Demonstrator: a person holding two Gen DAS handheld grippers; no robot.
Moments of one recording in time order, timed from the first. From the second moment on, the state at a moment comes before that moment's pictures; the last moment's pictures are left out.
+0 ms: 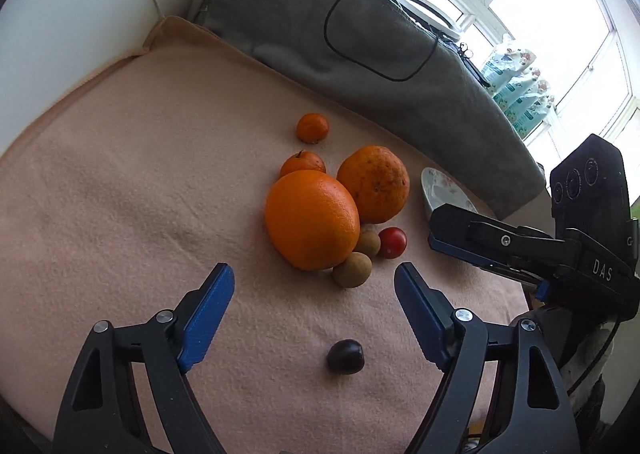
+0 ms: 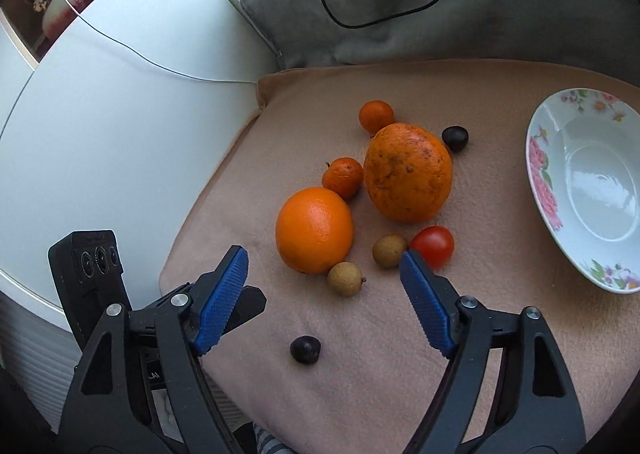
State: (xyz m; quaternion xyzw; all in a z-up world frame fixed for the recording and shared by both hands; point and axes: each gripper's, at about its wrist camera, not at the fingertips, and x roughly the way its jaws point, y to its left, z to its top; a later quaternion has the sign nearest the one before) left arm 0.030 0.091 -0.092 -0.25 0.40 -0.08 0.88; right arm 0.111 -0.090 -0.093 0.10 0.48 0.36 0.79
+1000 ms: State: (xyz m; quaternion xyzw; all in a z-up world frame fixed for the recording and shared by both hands) left arm 0.063 0.094 -0.118 -0.27 0.42 -0.12 0.86; right arm 0.143 -0.045 -0.127 0.12 0.55 0.36 0.74
